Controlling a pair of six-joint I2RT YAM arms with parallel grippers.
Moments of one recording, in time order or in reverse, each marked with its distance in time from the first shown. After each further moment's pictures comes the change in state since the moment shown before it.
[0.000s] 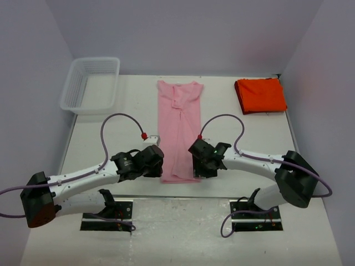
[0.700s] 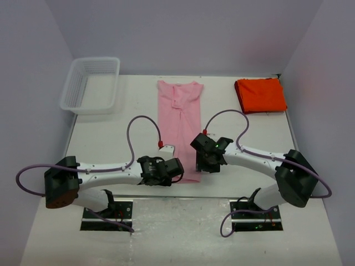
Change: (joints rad) left arm -0.247 0.279 0.119 -0.081 -0.130 -0.164; right arm -0.063 0.025 0.068 -0.085 0.071 0.025
